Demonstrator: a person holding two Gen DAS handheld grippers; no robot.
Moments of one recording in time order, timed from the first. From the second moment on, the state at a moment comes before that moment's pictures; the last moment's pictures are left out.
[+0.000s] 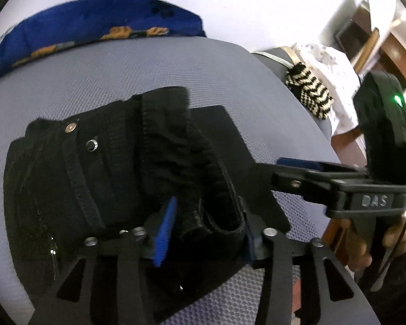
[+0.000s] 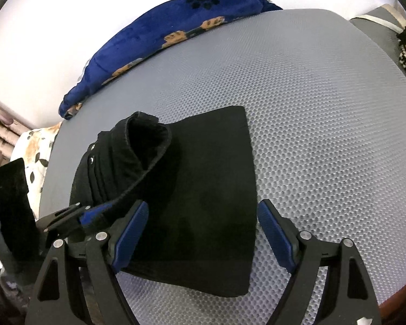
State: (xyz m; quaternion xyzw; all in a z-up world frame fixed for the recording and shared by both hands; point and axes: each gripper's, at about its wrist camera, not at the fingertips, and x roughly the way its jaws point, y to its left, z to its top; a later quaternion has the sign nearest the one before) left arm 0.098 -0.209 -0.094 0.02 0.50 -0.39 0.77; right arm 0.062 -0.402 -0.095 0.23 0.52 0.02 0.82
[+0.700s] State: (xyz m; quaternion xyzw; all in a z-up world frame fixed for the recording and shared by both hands) left arm 0.124 -0.078 -0.076 -0.03 0.48 -0.26 0.84; right arm 0.109 -0.402 -0.133 0.30 0.53 0.16 0.78
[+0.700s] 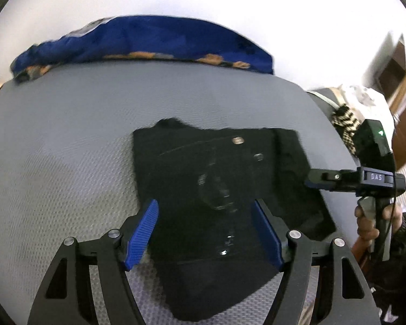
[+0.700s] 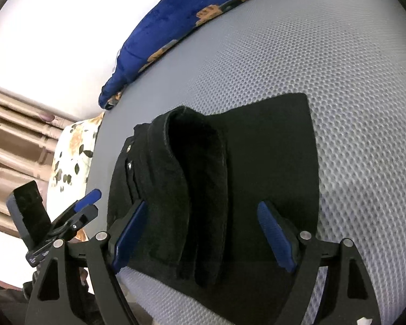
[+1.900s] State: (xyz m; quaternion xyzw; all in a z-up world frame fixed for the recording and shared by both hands) left arm 0.130 -0.129 -0.068 0.00 0.45 -0.32 0.84; right arm 0.117 -0.441 -0.099 0.36 0.45 0.09 0.82
